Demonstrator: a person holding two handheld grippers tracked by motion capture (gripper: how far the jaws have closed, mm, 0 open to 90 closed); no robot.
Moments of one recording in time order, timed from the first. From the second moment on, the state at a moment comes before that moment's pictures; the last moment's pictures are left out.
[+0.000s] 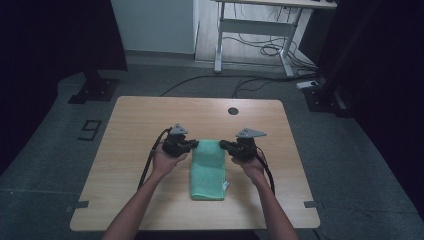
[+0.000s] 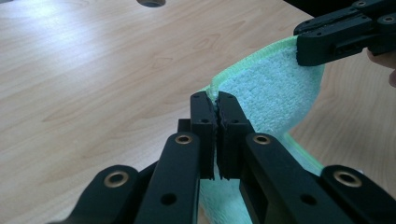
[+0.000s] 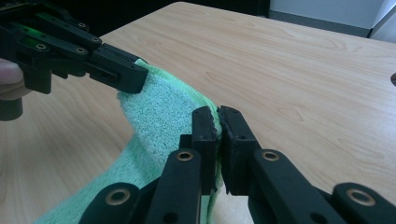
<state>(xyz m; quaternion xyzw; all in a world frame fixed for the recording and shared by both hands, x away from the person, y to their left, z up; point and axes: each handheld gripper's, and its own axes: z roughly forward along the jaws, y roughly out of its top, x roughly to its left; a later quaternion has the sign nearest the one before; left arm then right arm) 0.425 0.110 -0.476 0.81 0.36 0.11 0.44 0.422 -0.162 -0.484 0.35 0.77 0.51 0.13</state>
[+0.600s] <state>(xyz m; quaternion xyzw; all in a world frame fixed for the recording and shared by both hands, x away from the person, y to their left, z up) 0.393 0.112 -0.484 0.81 0.35 0.11 0.45 0.393 -0.166 -0.493 0.33 0.78 0.53 0.13</state>
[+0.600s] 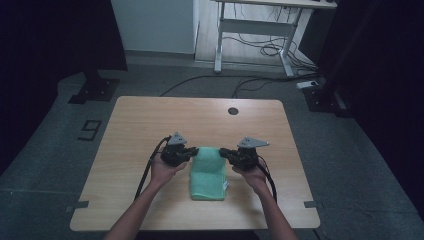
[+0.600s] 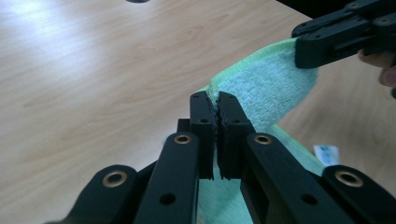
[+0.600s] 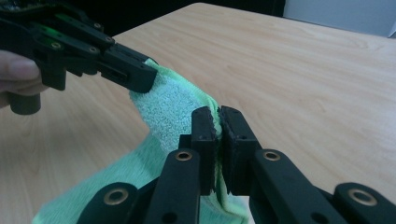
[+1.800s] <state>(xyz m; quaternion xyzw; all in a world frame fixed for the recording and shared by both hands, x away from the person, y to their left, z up) 0.304 0.122 -0.525 0.85 0.30 0.05 0.43 0.316 -0.169 -0.541 0.29 0.83 0.48 0.05</state>
